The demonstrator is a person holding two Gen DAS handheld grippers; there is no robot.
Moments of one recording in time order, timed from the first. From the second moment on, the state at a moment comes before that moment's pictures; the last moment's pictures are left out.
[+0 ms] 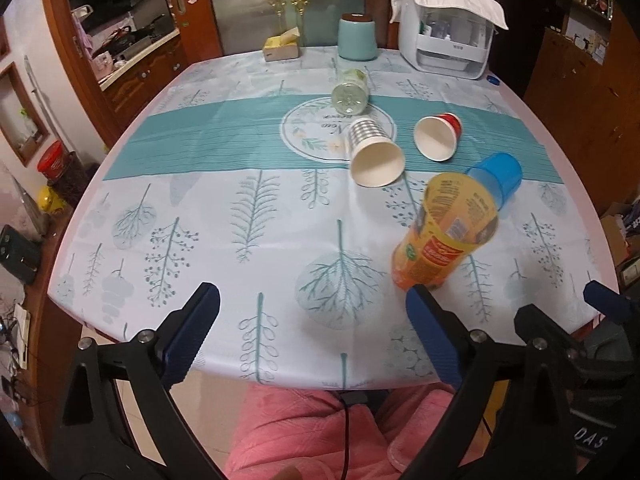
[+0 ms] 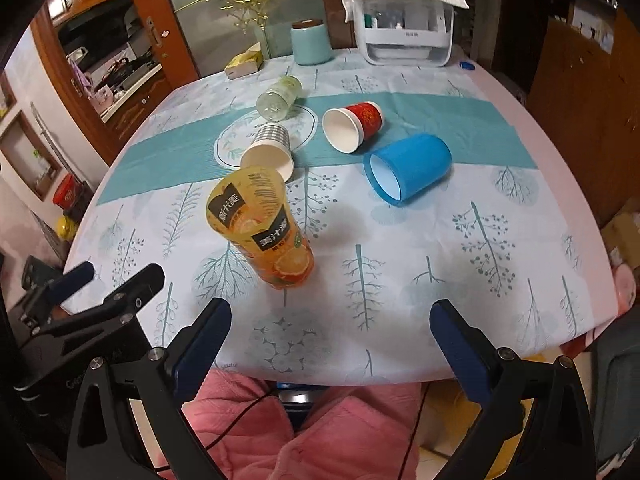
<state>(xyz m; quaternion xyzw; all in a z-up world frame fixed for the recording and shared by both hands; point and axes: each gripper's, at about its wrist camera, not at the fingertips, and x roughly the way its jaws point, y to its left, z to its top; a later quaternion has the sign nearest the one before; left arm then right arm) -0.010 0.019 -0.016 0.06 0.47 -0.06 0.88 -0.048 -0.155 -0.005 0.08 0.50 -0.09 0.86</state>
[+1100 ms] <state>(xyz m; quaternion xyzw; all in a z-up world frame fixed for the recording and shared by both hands) -0.004 0.011 -0.016 0.06 0.46 -0.07 0.88 -0.050 -0.163 -0.004 0.08 0.50 -0.10 0.85</state>
